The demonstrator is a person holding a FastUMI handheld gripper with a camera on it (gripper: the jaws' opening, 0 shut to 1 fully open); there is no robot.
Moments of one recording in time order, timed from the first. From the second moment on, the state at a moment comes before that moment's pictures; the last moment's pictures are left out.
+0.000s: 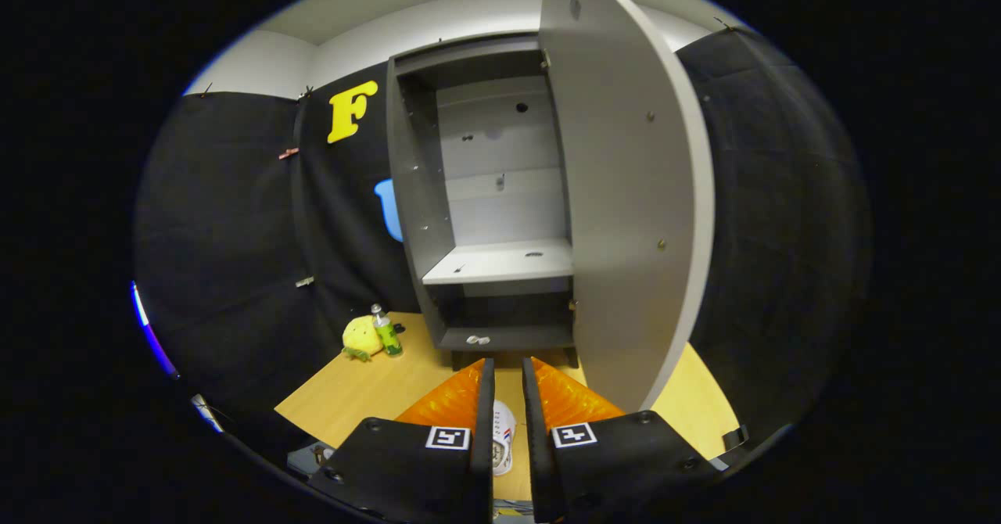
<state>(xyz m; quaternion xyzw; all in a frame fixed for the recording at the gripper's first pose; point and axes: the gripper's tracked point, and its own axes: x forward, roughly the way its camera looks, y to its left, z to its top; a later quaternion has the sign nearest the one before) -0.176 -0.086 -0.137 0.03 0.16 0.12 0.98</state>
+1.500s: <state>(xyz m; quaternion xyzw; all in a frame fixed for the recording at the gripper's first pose) -0.133 -0.021 -0.484 -0.03 0.40 0.07 0.91</state>
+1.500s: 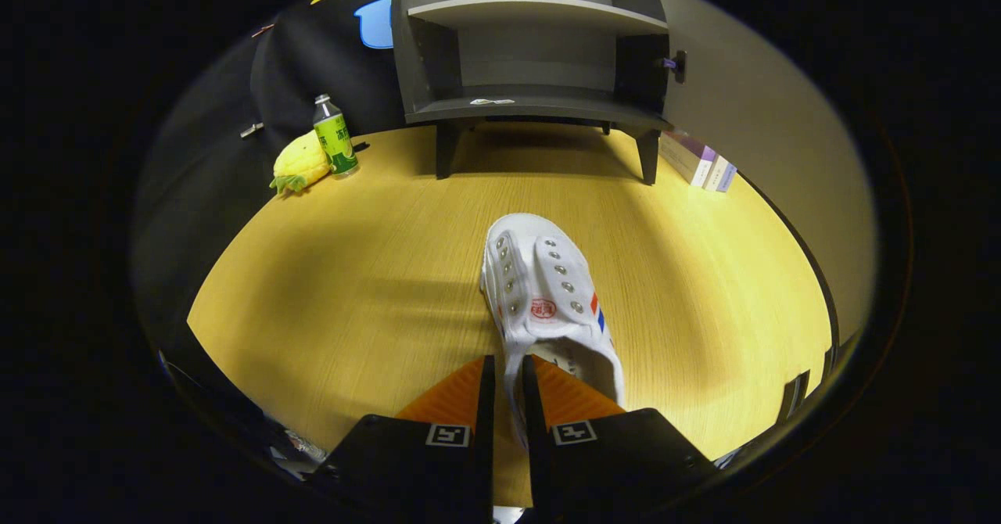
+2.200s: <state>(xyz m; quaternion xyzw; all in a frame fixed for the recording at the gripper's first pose) -0.095 -0.012 -0.494 0.00 0.36 0.06 0.93</state>
